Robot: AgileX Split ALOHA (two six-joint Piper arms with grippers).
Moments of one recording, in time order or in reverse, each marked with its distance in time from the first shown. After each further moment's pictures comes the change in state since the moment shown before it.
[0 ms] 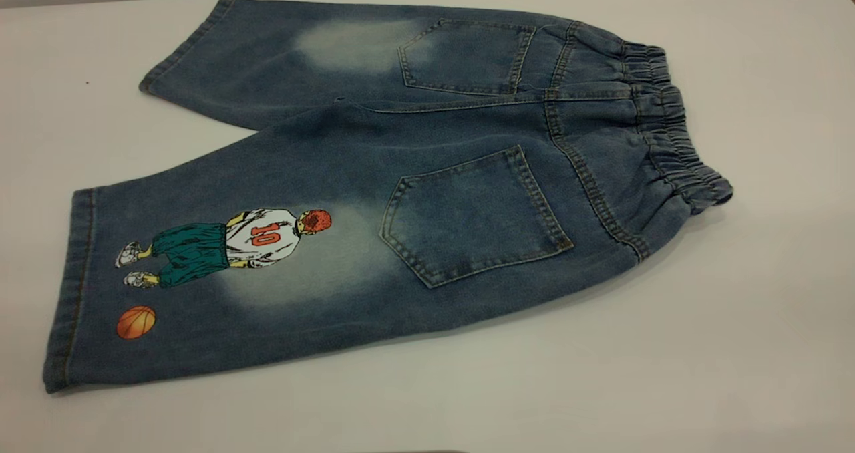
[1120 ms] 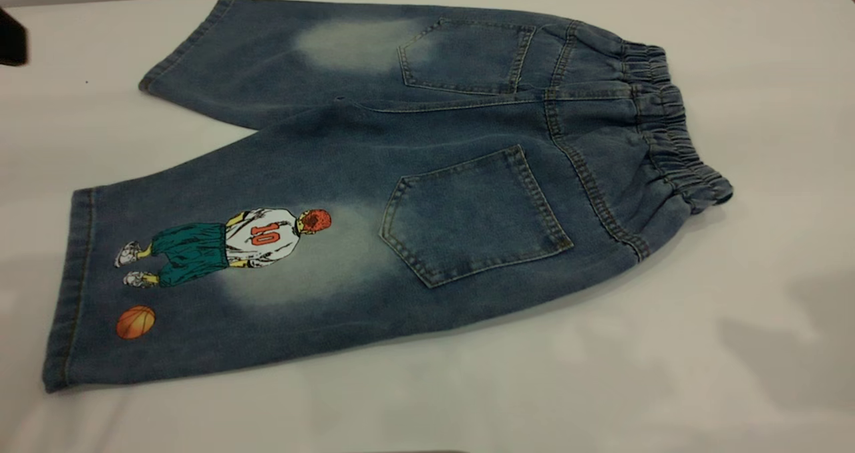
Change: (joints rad) left arm 0.000 1.204 -0.066 -0.499 -0.817 0.331; right arm 0.000 1.075 -0.116 0.657 -0.358 -0.340
